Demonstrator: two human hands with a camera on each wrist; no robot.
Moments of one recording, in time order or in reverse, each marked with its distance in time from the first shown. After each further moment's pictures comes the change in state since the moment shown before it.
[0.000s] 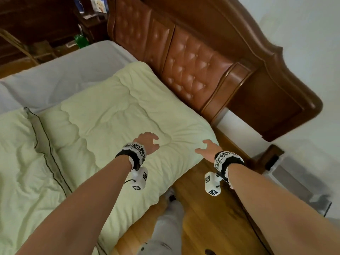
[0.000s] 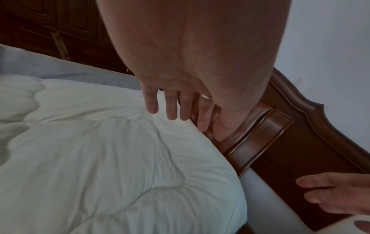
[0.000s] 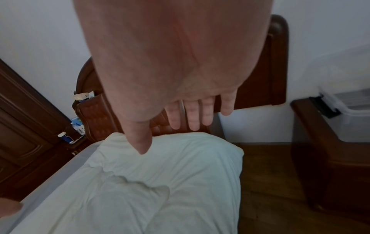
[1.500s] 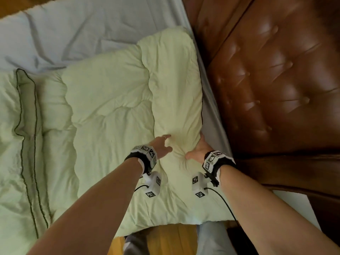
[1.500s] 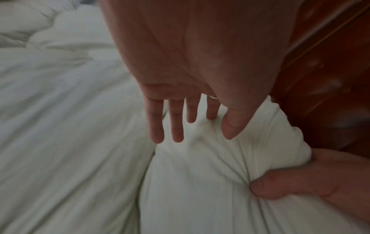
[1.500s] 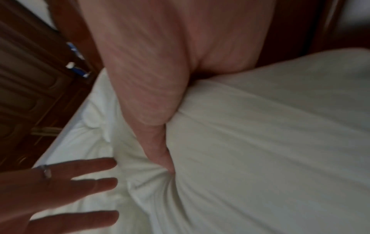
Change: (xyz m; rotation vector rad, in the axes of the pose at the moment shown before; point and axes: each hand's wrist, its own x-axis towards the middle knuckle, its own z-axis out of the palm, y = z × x) left_hand 0.377 0.012 -0.011 -0.430 -0.189 -0.483; right_hand 0.435 -0.166 -0.027 -0.034 -0.534 -0.166
